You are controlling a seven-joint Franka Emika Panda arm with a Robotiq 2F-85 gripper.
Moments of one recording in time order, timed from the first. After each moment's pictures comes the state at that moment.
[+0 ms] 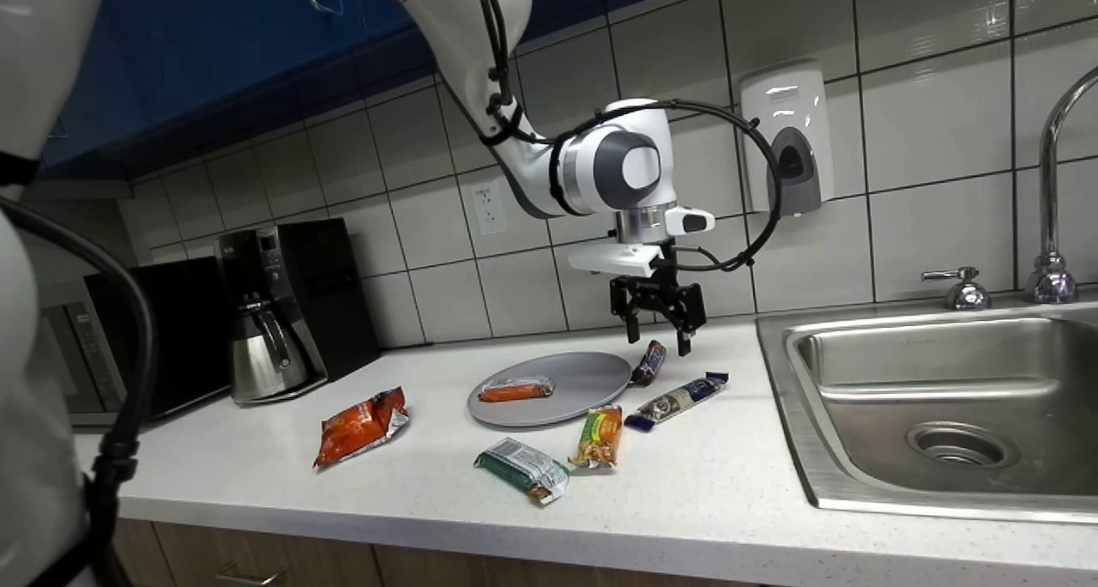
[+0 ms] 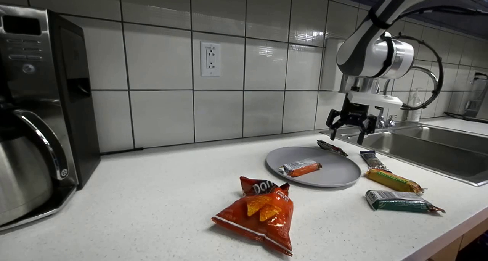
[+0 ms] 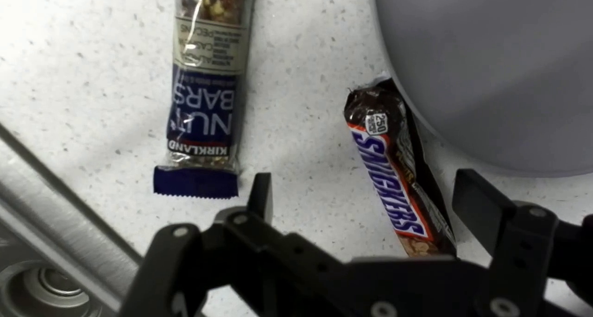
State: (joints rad) arm -0.18 0.46 -0.12 -1.93 0.21 2.46 0.04
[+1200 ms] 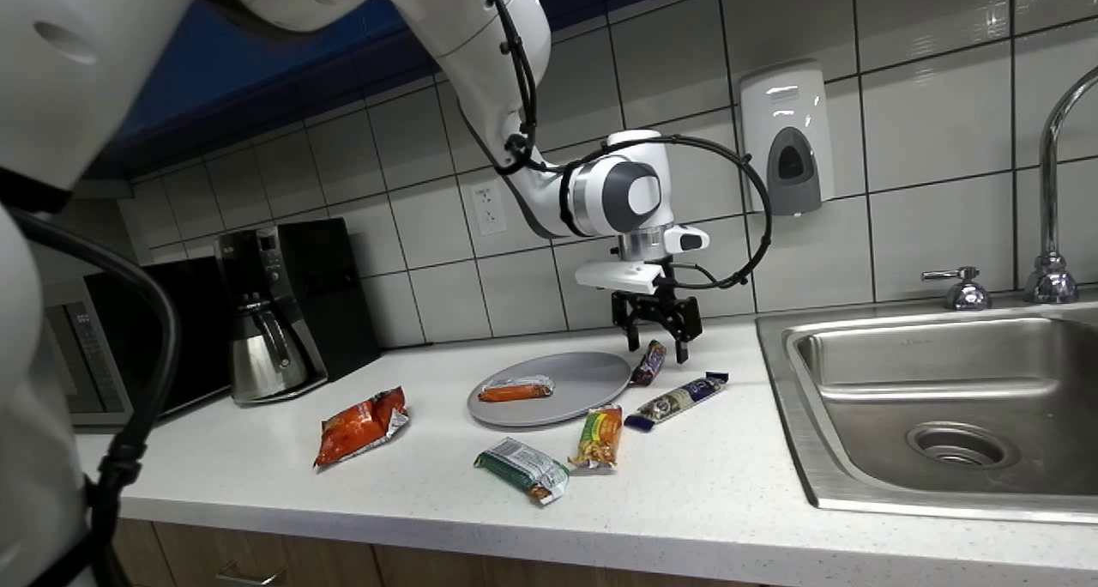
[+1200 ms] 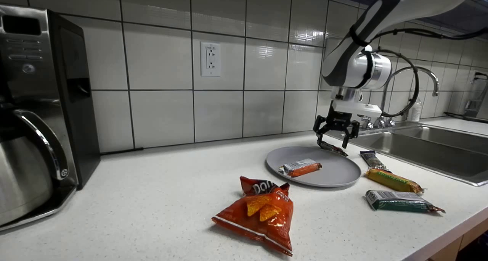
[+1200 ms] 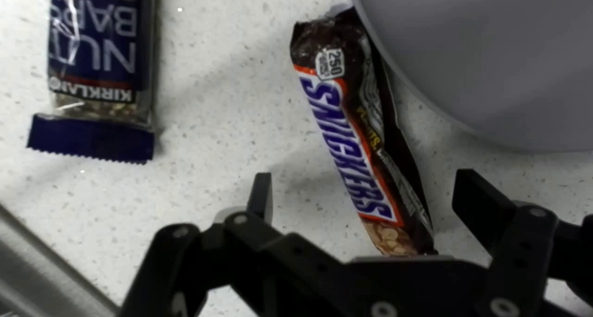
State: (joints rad) arm -0.17 0.62 -0.10 -1.76 0.21 2.46 0.04
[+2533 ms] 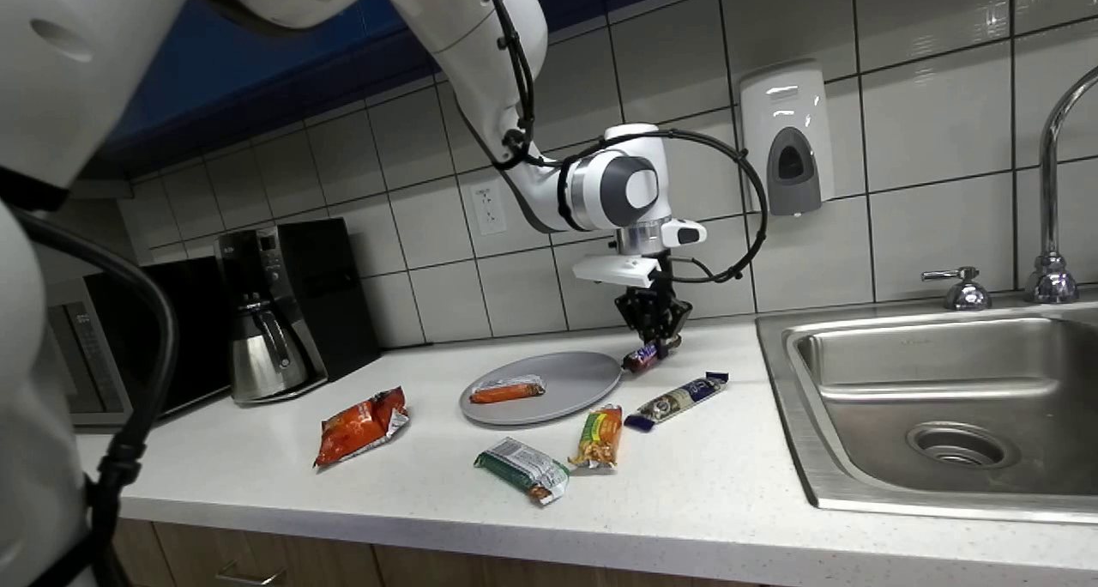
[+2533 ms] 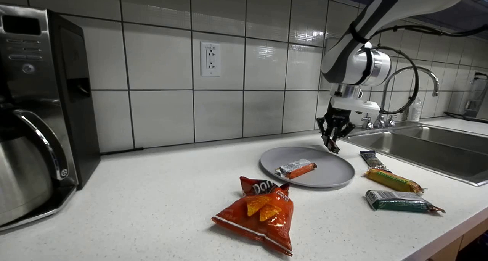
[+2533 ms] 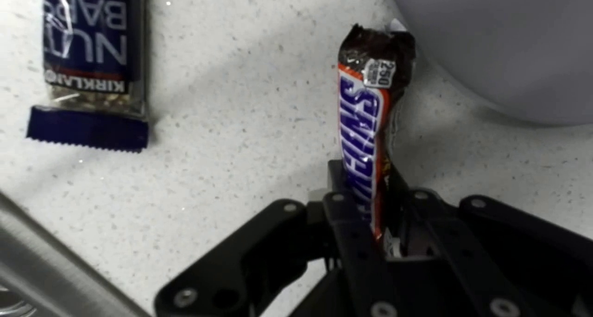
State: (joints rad) arm -0.16 0.60 -0.10 -1.76 0.21 2.46 0.07
